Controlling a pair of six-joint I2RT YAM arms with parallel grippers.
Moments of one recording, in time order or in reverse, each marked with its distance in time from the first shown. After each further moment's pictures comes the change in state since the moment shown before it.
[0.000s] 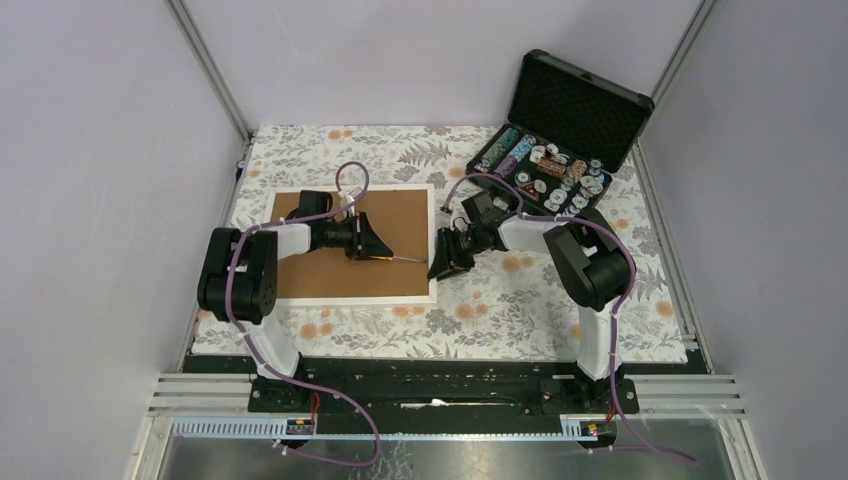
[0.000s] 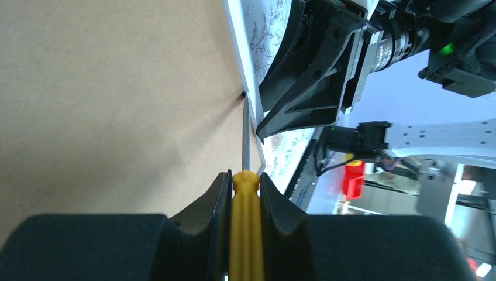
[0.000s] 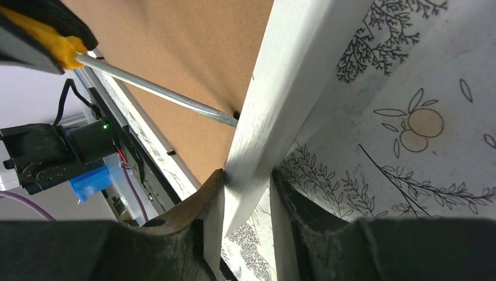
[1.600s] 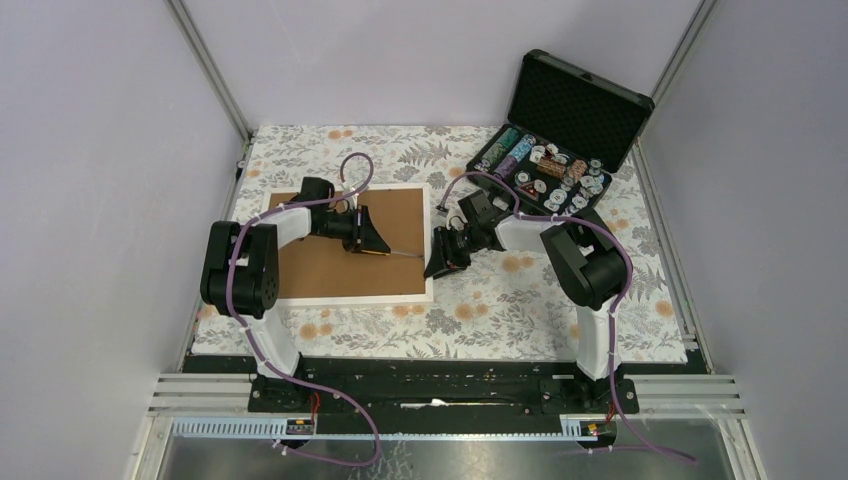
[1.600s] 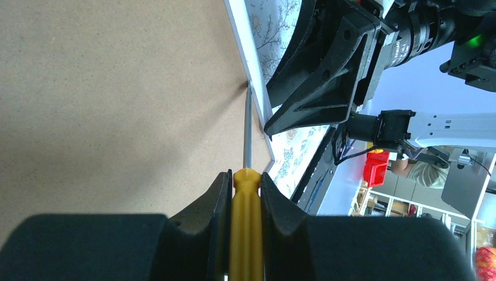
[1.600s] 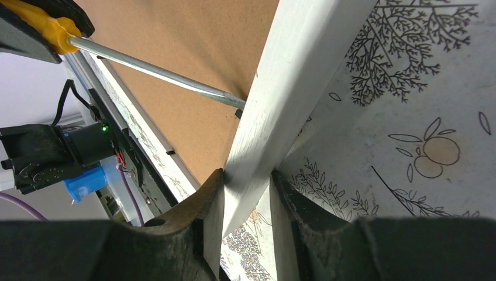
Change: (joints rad) left arm -0.016 0.017 0.178 -0.331 -0.085 0.228; right arm 0.013 0.016 0.019 0.024 0.005 -0.006
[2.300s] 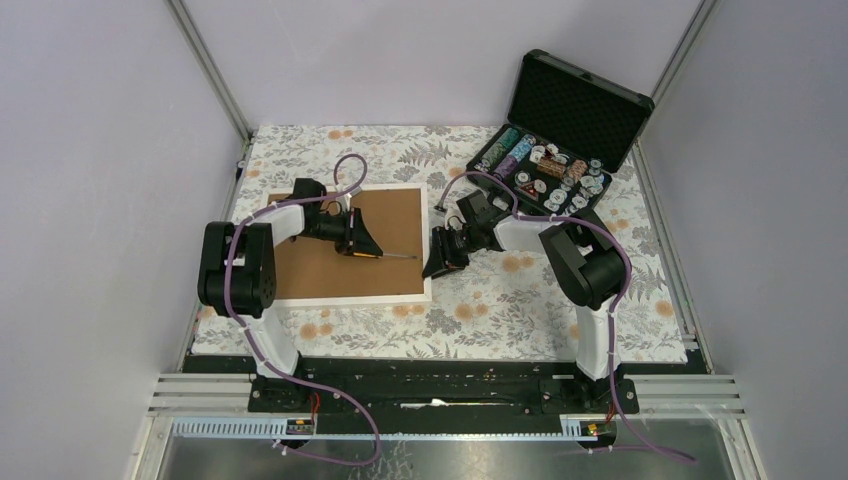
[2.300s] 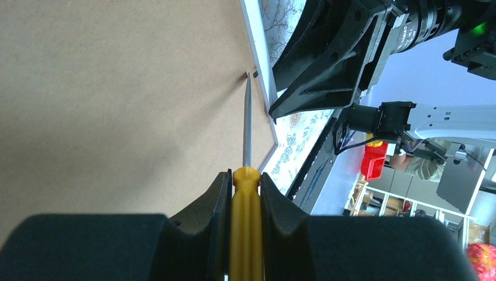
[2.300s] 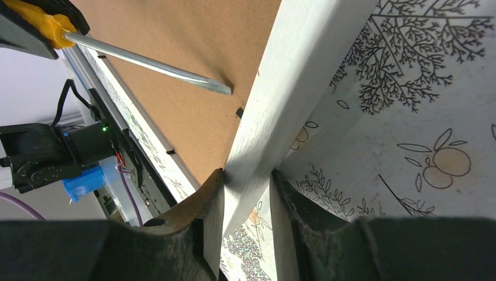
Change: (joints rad) left arm 0.048 -0.002 0.020 -0.126 0.008 0.098; right arm 0.006 0.004 0.003 0.012 0.000 -0.002
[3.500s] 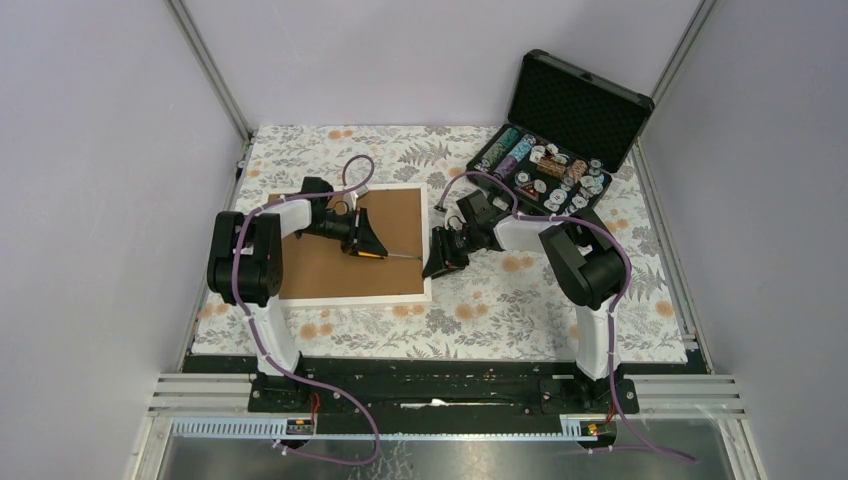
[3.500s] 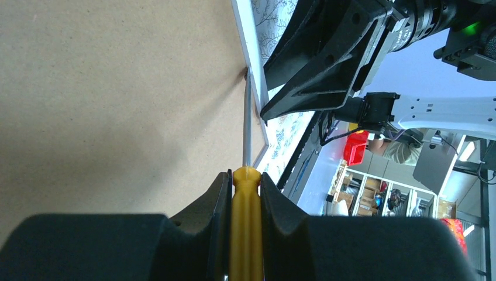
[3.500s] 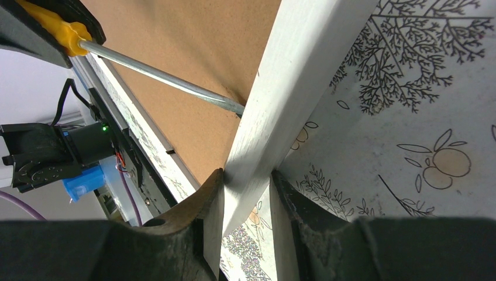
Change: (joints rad) left arm -0.020 0.092 0.072 -0.068 0.056 0.018; right arm 0.000 0.003 0.002 -0.001 -0.002 -0.002
